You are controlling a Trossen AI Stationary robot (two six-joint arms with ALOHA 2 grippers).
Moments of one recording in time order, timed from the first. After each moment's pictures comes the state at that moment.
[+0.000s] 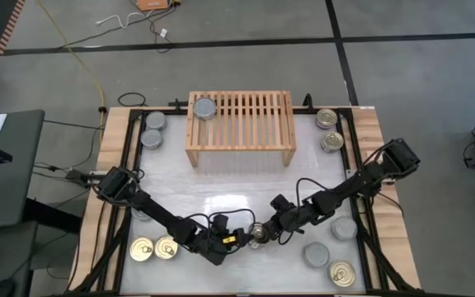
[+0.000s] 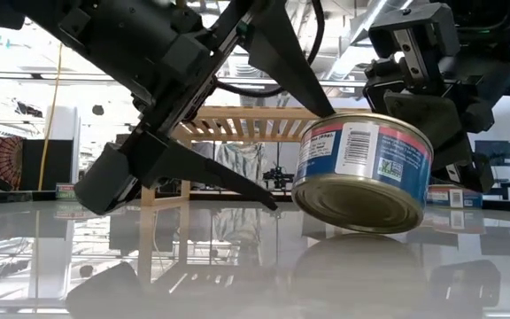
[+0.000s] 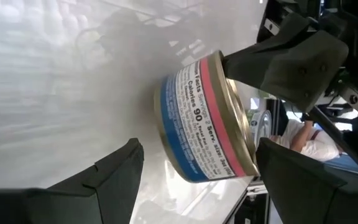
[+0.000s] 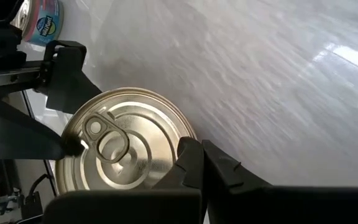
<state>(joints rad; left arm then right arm) -0.56 2.01 1.16 0.25 -0.64 -1.91 0.46 1.64 0.71 0.13 0.23 1.30</state>
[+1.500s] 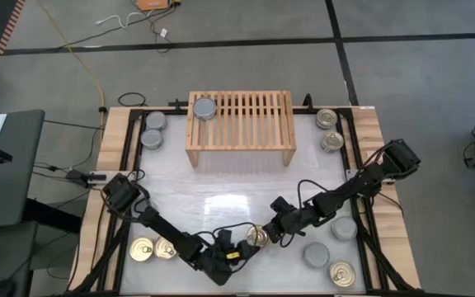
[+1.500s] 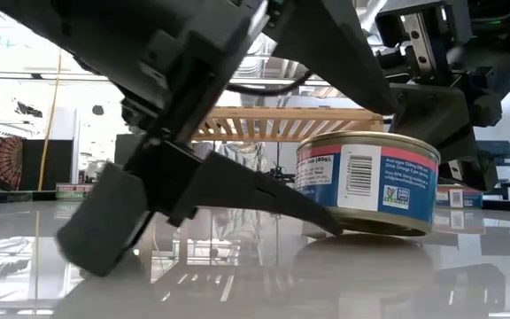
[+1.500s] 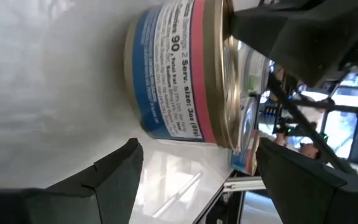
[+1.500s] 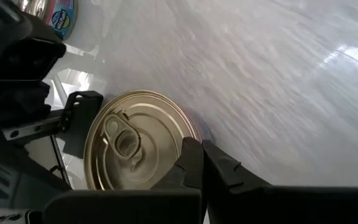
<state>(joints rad) -0.63 2.19 1.34 0.27 -0.75 -2.06 0.48 1.64 0.71 0.16 0.24 1.30</state>
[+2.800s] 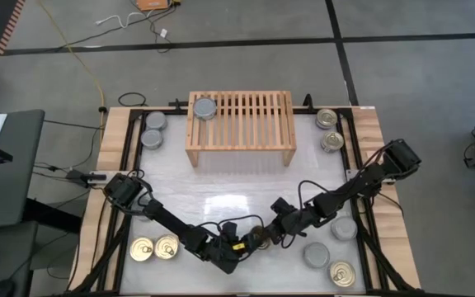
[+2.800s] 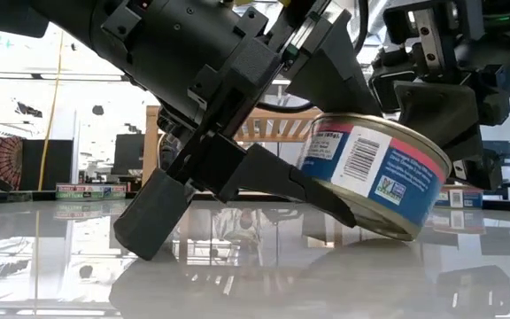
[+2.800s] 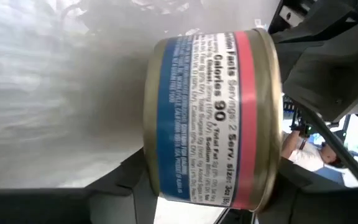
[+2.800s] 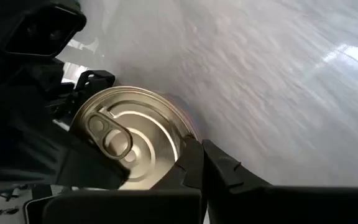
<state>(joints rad) -0.55 2.19 1.34 0.22 -0.64 -2.00 0.48 1.63 0.71 0.16 0.23 1.28</state>
